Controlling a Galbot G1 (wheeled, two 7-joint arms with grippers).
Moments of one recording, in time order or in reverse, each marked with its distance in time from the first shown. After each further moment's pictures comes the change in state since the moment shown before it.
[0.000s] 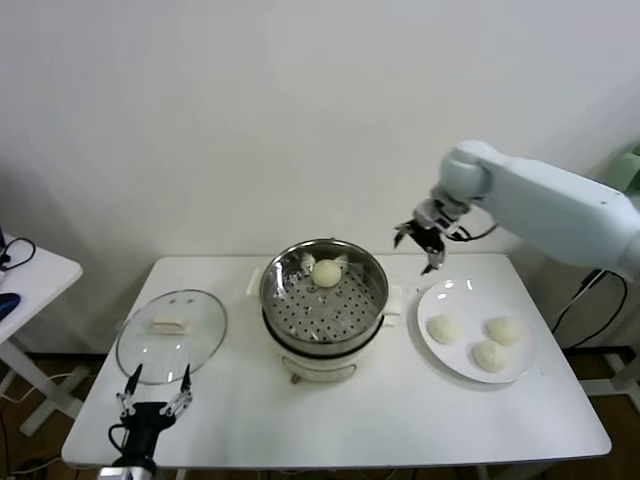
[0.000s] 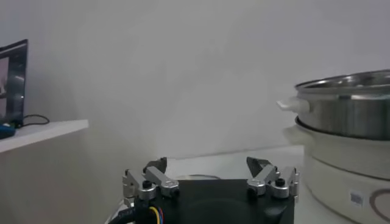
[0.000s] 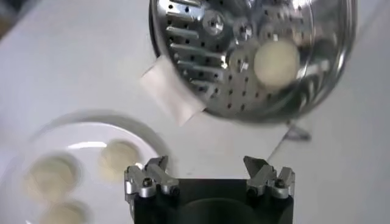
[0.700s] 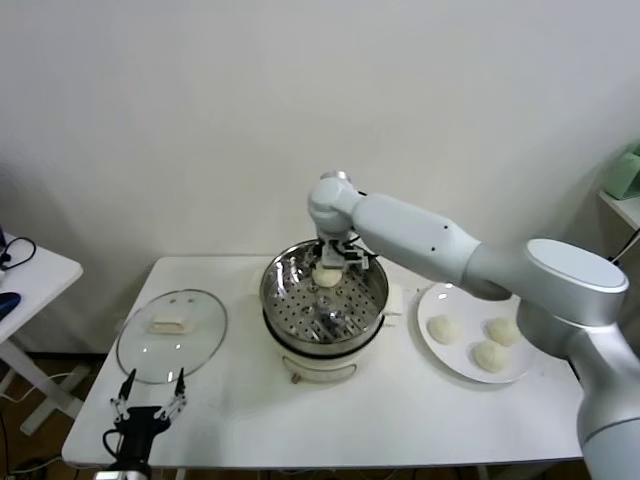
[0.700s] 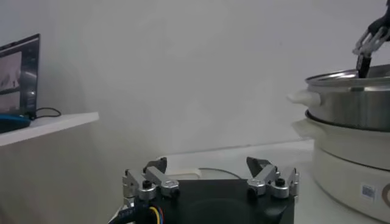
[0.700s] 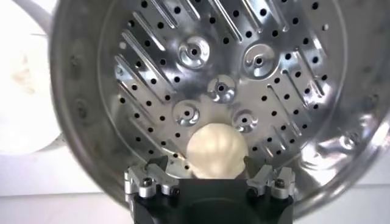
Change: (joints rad) left arm 0.009 -0.011 -0.019 0.018 -0.003 -0.003 0.007; right arm -0.063 0.484 0.148 -0.022 -0.652 0.473 -0.057
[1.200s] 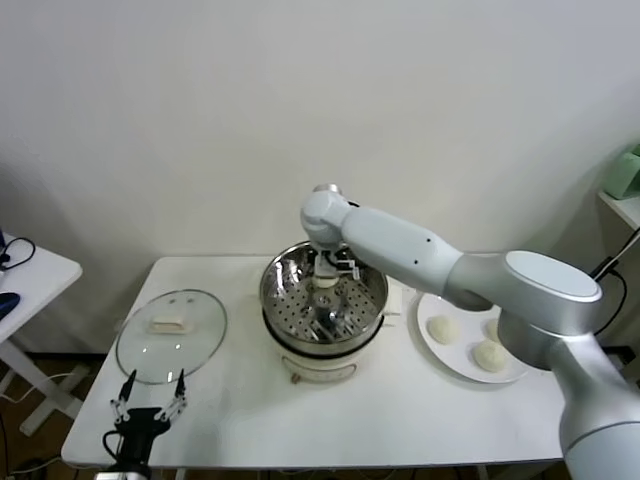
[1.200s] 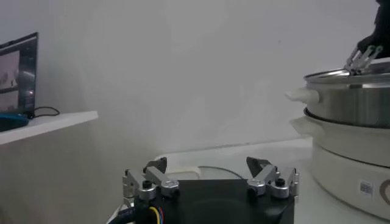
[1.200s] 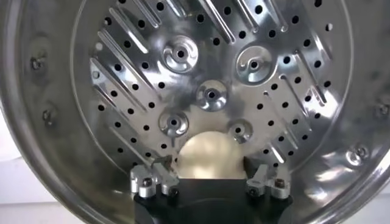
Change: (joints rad) left arm 0.009 0.001 -0.005 -0.001 0.001 -0.003 0.000; right arm -0.131 0.126 0.057 -0.110 -0.256 0.079 0.040
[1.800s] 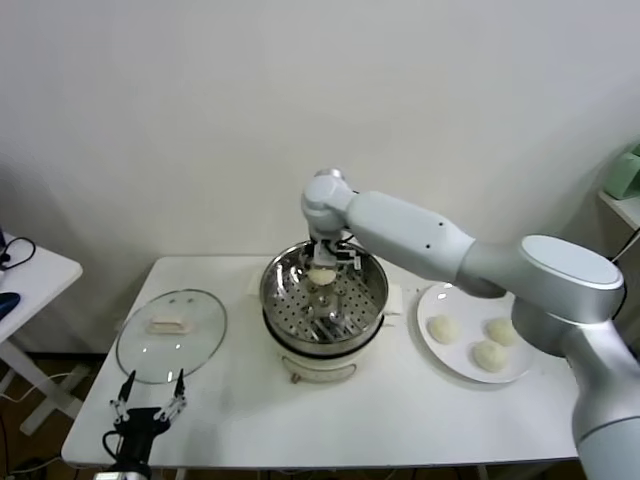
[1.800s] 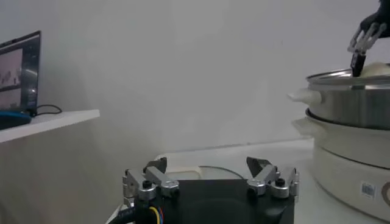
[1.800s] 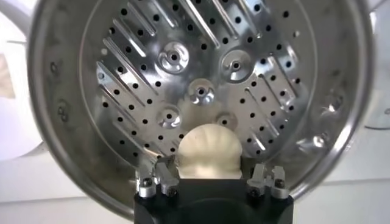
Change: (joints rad) left arm -0.003 0.000 0.000 0.002 -0.006 0.002 -0.001; right arm 0.030 -0.011 -0.014 0.022 0.050 -0.019 -0.003
